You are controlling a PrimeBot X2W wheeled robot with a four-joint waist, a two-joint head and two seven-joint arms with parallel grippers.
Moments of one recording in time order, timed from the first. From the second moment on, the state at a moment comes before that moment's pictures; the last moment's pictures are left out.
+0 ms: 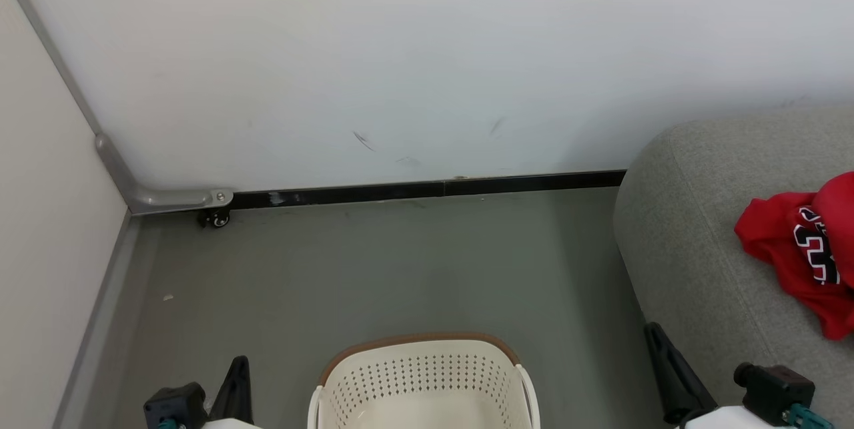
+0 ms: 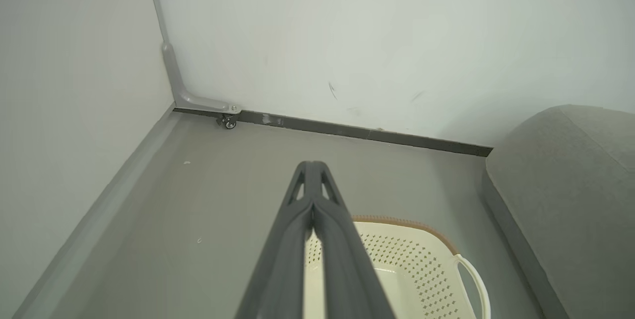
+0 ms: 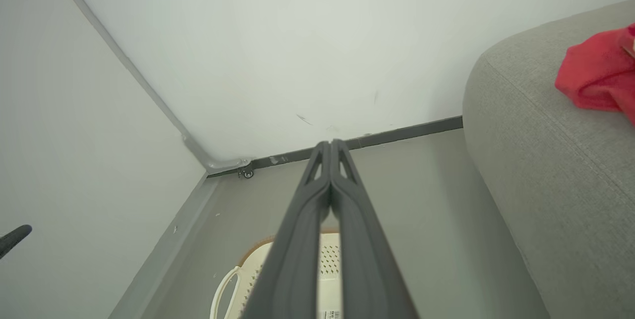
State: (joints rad) left arm -0.01 0.14 -0.24 0.40 -0.39 0.23 -0.19; right arm 0.10 -0.04 0.03 0.26 0.34 0.13 -0.09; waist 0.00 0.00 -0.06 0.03
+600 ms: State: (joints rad) left arm -0.02 0.12 -0.17 0.39 -0.64 0.15 -0.11; right arm 0.08 -0.04 0.00 0.25 0.62 0.13 -0.05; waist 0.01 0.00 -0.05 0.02
